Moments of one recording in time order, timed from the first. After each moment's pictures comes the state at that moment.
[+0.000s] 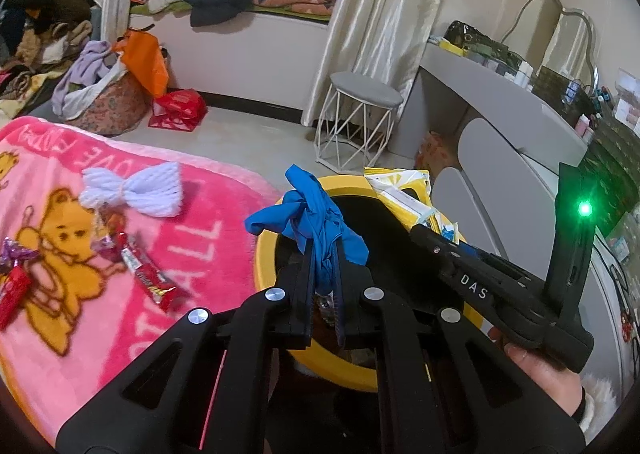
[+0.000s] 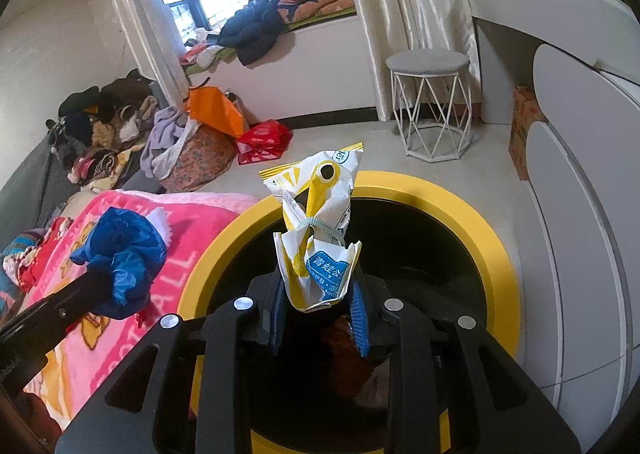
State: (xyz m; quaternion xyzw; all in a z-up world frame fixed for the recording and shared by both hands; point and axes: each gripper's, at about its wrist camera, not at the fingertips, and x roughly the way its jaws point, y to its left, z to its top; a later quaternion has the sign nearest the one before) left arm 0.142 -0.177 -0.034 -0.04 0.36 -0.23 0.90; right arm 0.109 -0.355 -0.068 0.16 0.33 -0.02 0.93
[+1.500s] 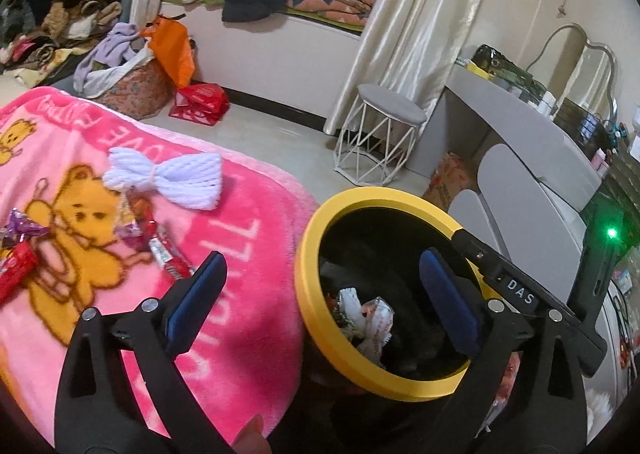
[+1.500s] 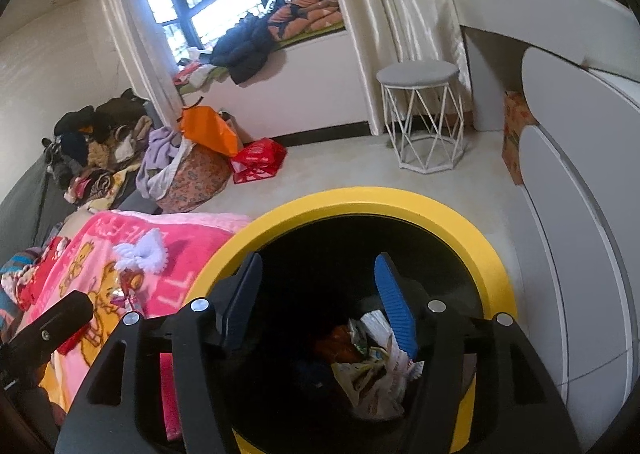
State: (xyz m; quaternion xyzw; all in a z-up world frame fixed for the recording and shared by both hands) left arm 0.150 -0.141 -0.039 -0.08 0.36 -0.19 0.91; right arm 0.106 -0.356 -0.063 0.17 0.30 -0.03 0.94
